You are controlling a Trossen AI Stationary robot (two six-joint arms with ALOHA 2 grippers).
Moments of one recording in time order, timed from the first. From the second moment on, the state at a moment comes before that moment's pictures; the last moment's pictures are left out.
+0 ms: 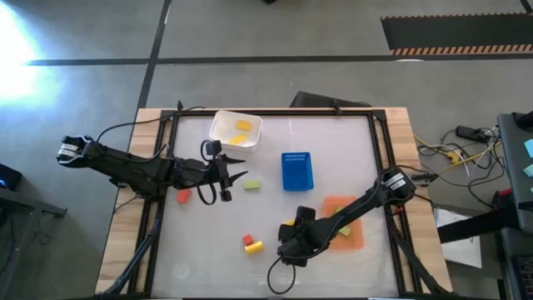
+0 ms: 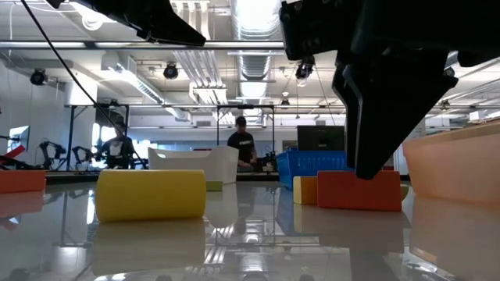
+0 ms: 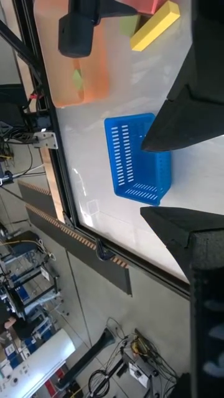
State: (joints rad) left arm -0.18 1.06 0.71 0.06 -0.52 0.19; right arm 0.50 2.09 1.58 -0.95 0.24 0.70
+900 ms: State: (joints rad) left arm -0.18 1.06 0.71 0.06 -0.52 0.19; right arm 0.49 2.08 1.51 -0.82 0.22 0.69
